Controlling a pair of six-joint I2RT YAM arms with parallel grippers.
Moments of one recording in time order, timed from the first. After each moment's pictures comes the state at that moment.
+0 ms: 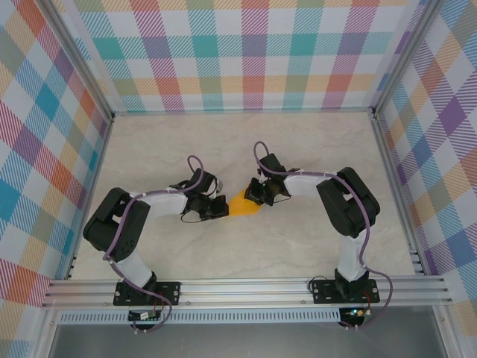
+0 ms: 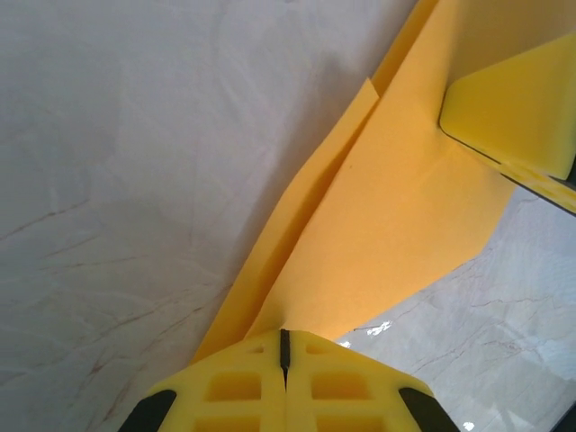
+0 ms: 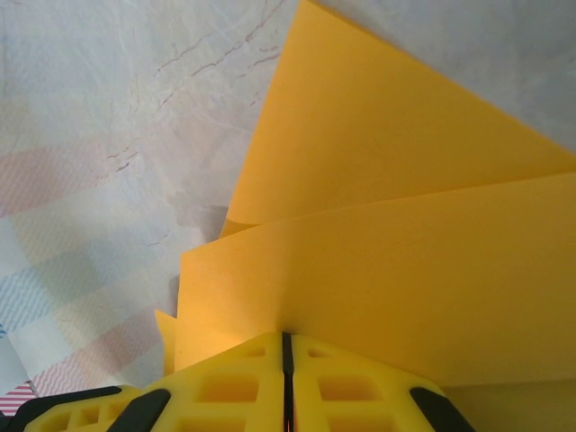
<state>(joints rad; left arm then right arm) -0.51 1.68 0.80 -0.20 0.42 -0.65 0.59 1.94 1.09 -0.21 -0.43 0.92</state>
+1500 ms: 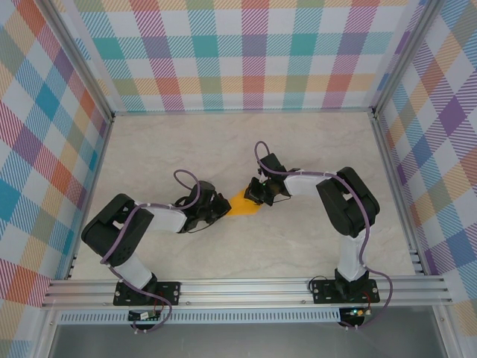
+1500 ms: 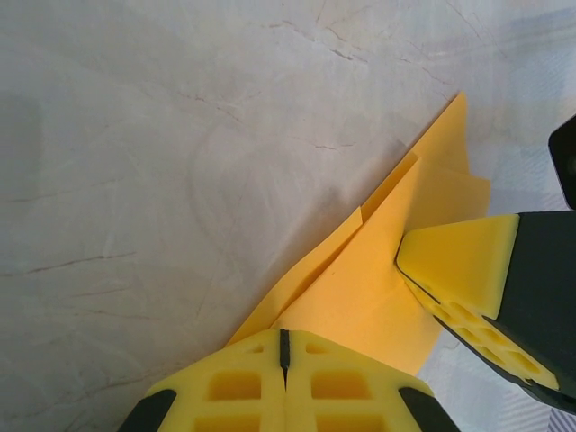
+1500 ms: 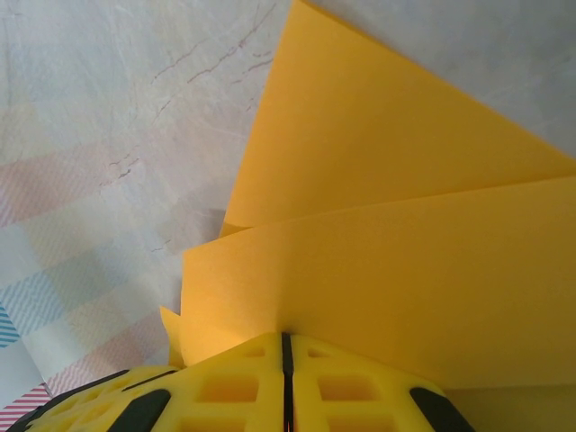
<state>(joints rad) -0.61 1.64 0.57 0.31 0.17 -1.10 0.59 1.95 1.09 -0.19 -0.44 0.95</state>
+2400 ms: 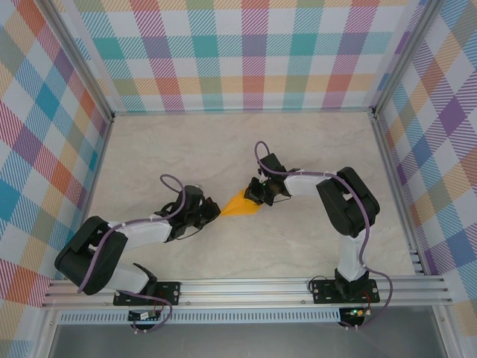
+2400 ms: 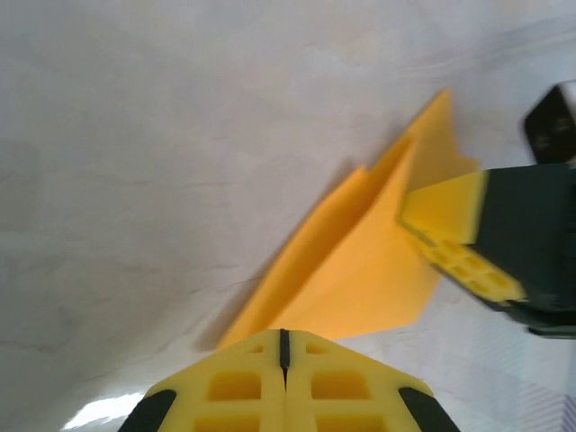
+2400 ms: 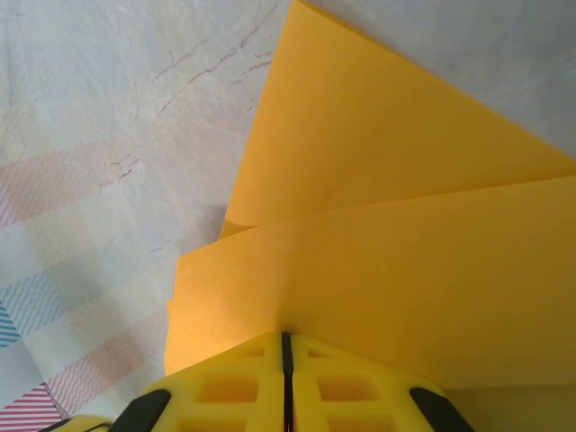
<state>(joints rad) -0.57 1.39 0.47 0.19 0.15 -1.04 0.59 1.95 1.09 -0.19 -0.44 0.95</state>
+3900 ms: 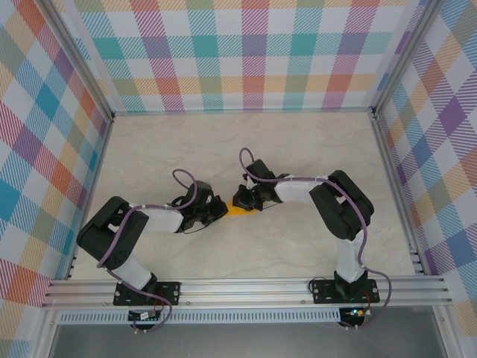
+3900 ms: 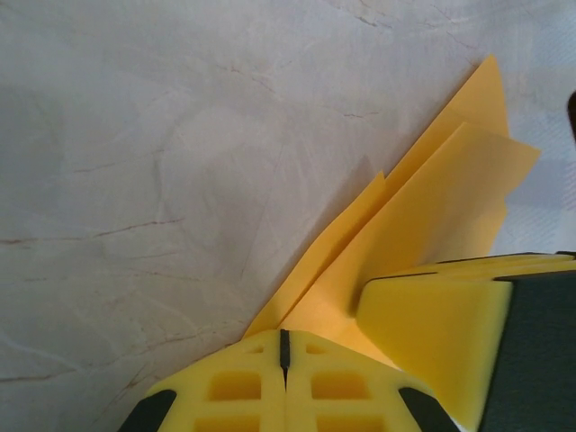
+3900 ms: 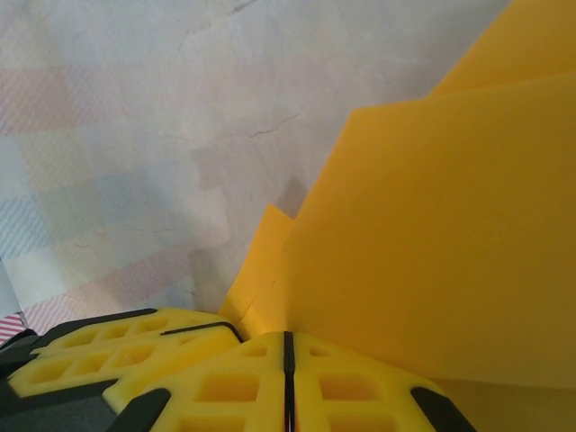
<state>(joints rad) -0.57 1.61 0.56 0.23 0.22 -1.02 0.70 1.95 1.10 -0.15 -0.48 0.89</state>
